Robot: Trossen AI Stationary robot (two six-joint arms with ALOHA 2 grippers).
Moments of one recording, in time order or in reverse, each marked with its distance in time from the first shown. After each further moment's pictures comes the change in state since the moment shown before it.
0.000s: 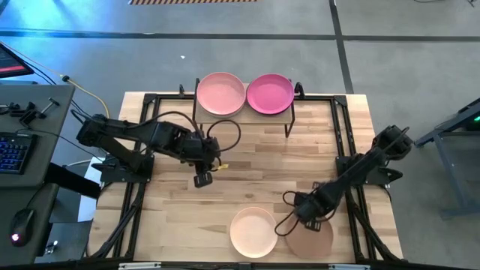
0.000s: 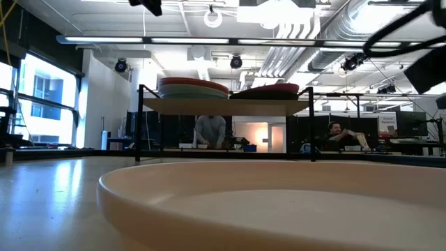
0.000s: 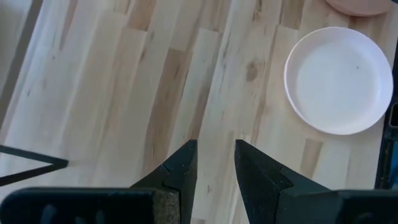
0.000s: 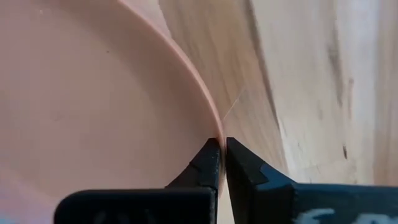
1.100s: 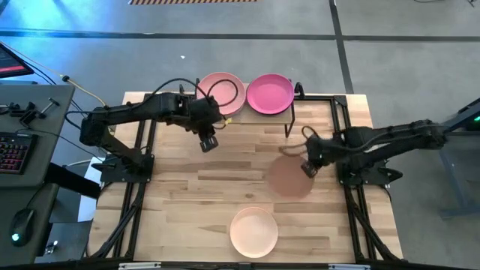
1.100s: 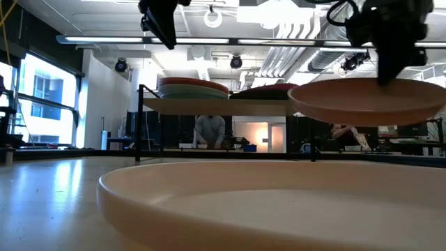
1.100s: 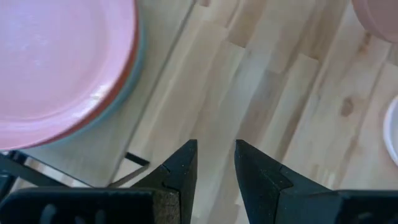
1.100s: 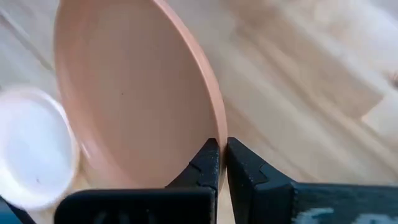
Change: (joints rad) left arm 0.362 0.000 0.000 0.000 0.001 0.196; right arm -0.550 -0.581 0.001 -0.238 0.195 -0.027
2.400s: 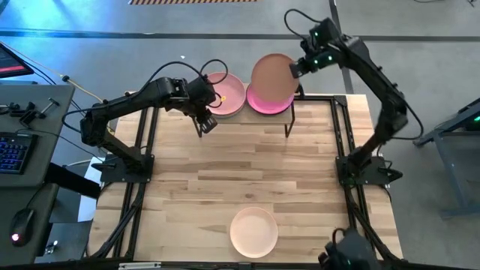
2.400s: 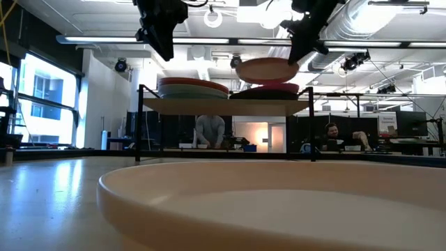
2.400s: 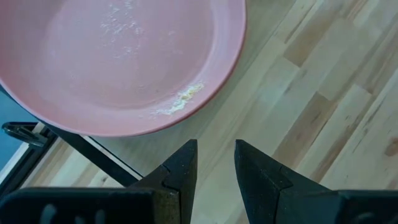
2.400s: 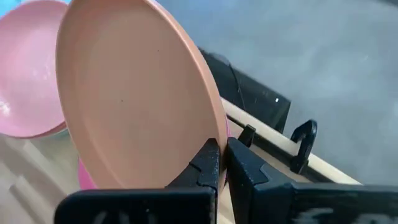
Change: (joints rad) left arm 0.204 0.000 0.000 0.001 0.007 -0.004; right arm -1.016 0.618 0.977 -0.066 -0.216 -0.812
